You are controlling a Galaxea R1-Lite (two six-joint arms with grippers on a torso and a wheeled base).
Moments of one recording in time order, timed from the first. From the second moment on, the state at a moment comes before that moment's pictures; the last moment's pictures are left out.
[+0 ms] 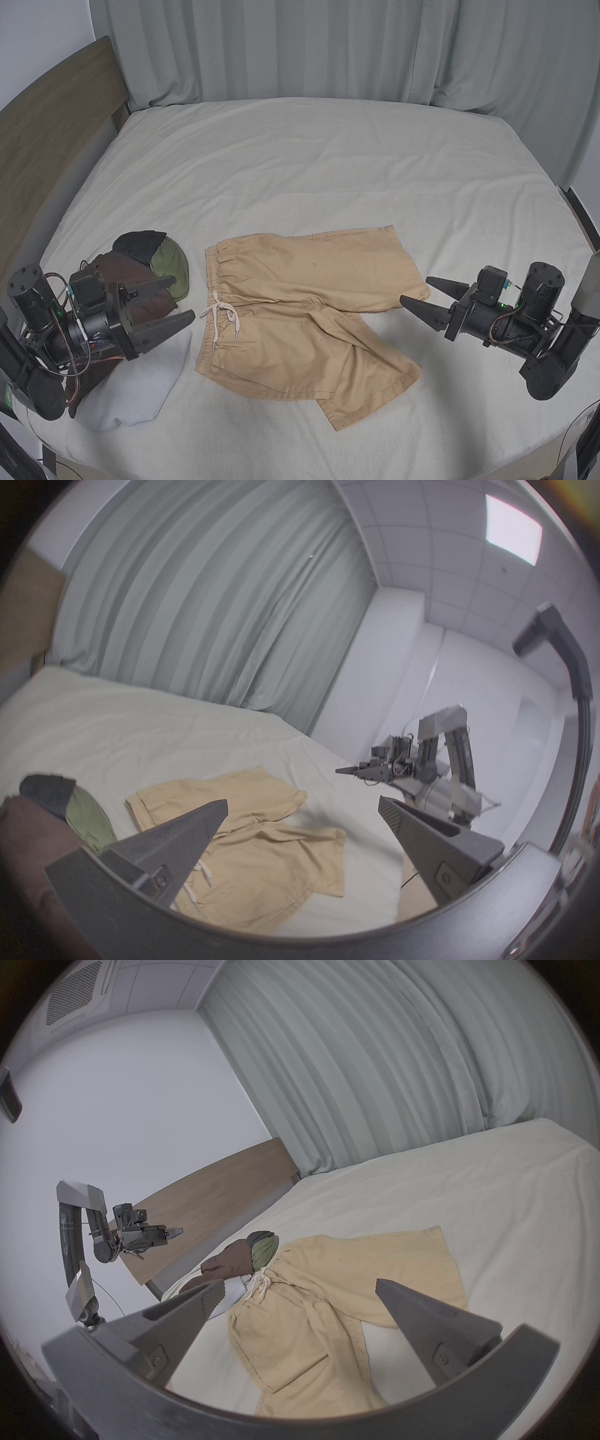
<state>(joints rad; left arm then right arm) -0.05 1.78 -0.26 -1.55 -0.94 -0.19 0.29 1.98 -0.38 -1.54 0.51 0.21</state>
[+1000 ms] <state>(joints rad) -0.03 1.86 -0.20 -1.55 -0.98 0.13 0.31 1.96 -0.31 -1.54 0.51 0.19</state>
